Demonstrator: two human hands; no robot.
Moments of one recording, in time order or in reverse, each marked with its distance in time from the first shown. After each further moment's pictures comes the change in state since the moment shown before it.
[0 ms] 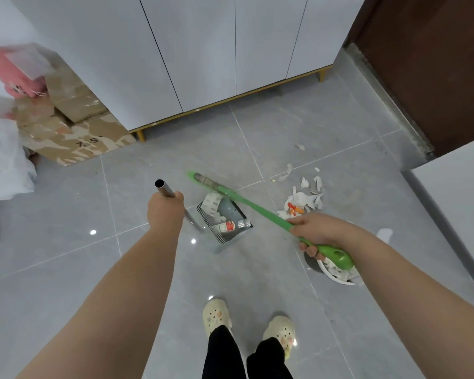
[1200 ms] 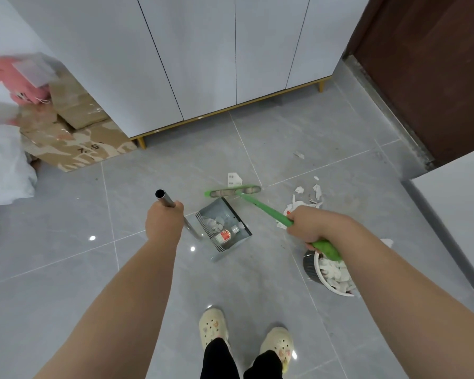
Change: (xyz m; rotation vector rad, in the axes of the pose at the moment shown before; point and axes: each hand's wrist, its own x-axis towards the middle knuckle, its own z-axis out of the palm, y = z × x) left_hand -0.004 -0.004 0.007 0.042 0.001 0.031; right_hand 0.015 -0.027 -0.017 -0.611 0.095 0.014
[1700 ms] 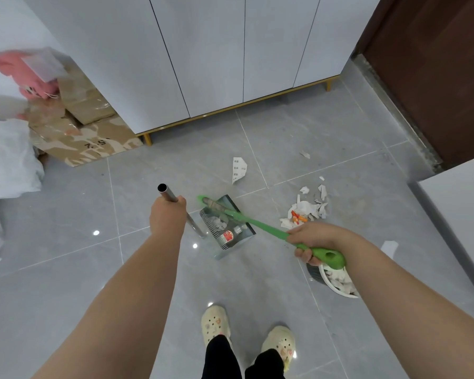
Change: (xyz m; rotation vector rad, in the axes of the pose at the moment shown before) left_hand 0.007 0.001 -0.007 -0.033 0.005 -0.043; right_hand 0.006 0.012 0.026 0.842 -0.241 0.099
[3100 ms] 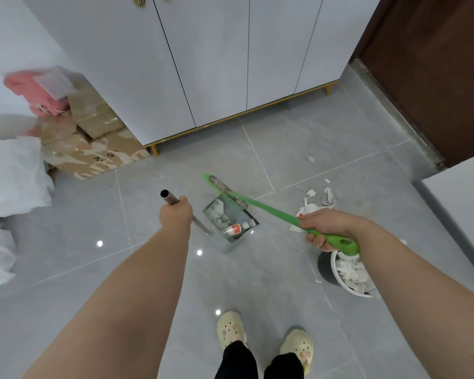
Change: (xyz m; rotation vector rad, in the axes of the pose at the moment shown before) left_hand 0.027 0.010 -0.024 -0.289 -0.047 -0.240; right_hand -0.012 -0.029 0.008 0.131 0.031 -0.071
